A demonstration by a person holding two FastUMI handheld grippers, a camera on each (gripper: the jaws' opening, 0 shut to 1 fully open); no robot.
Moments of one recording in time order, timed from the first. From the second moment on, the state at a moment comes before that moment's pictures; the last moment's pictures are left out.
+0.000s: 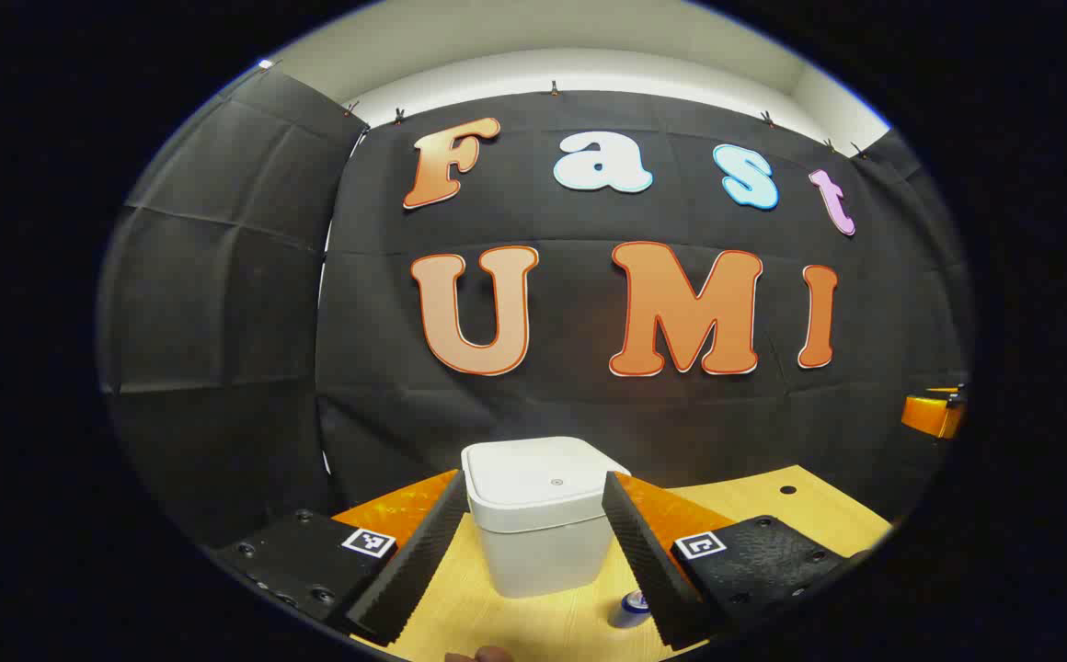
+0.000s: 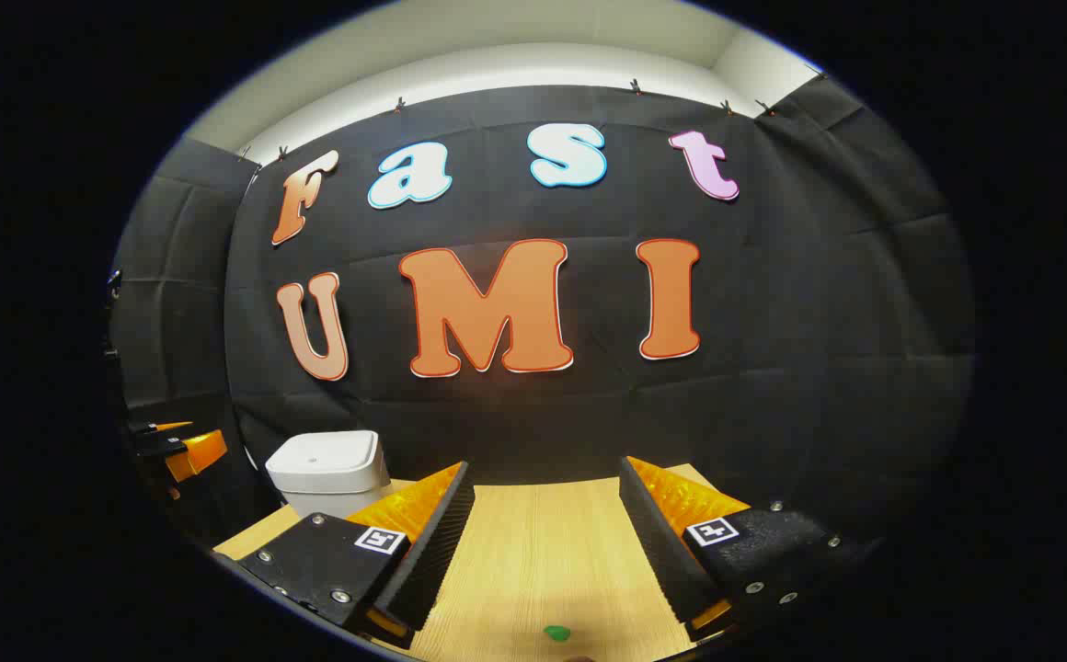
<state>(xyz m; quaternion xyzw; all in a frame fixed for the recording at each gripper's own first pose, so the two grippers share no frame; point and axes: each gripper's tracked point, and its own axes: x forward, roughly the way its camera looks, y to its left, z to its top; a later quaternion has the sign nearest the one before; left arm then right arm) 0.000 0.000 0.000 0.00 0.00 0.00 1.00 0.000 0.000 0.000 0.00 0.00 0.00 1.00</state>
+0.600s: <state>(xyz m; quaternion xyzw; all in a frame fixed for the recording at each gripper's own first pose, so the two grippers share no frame) 0.008 -0.081 -0.012 -0.02 0.02 -0.02 1.00 0.017 -0.044 -0.007 0.01 0.01 0.03 1.00</state>
